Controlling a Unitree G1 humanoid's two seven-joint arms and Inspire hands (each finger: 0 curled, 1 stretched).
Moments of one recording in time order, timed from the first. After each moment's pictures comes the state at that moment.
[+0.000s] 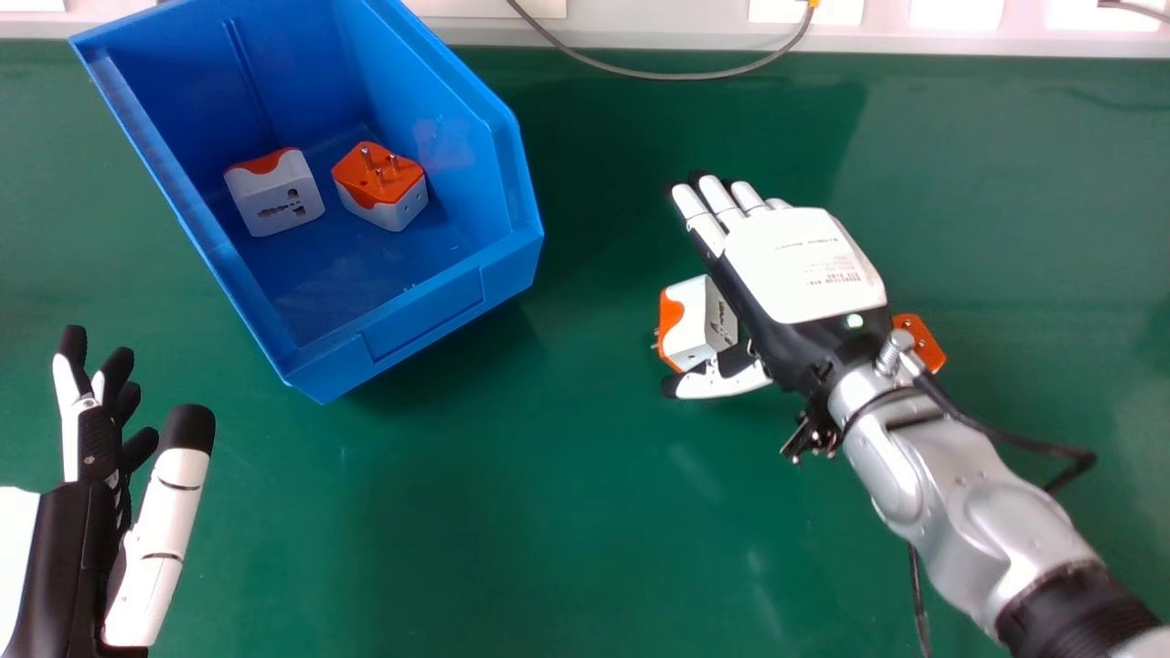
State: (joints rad) left arm 0.63 0.11 0.28 -0.34 0.08 -0.29 -0.04; right arm -0.58 -0.33 0.51 0.67 -0.91 -0.07 -0.23
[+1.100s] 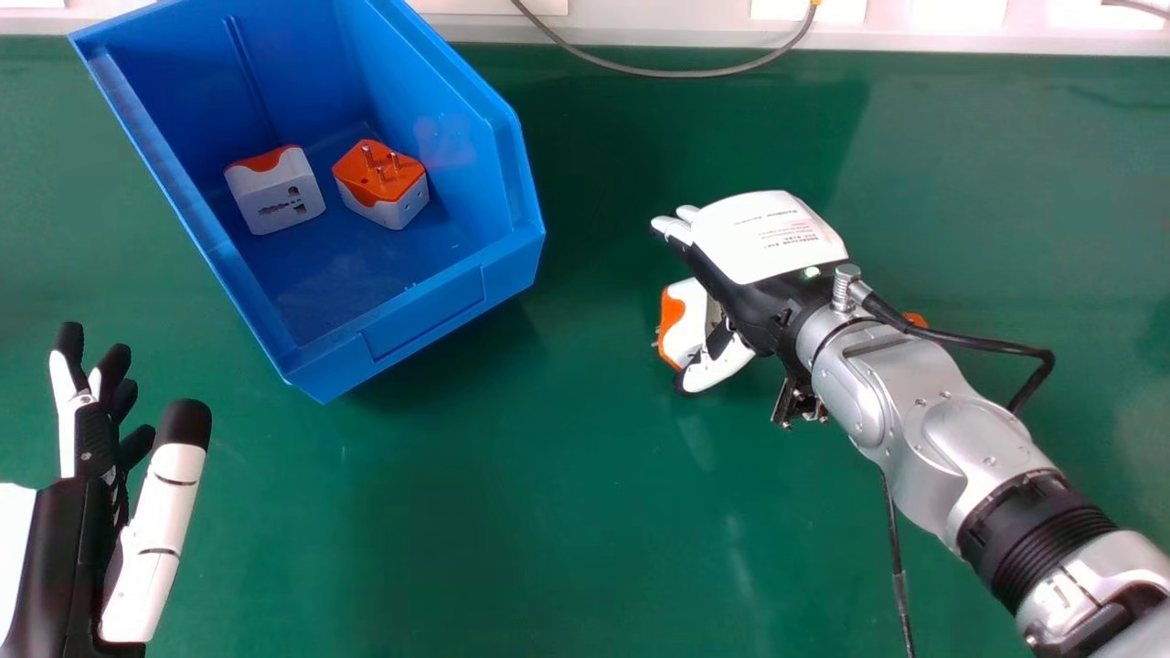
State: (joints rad) left arm 0.63 0.11 0.28 -0.37 0.08 -0.26 -0.04; right arm -0.70 -0.30 0.58 0.75 -0.90 0.01 0.00
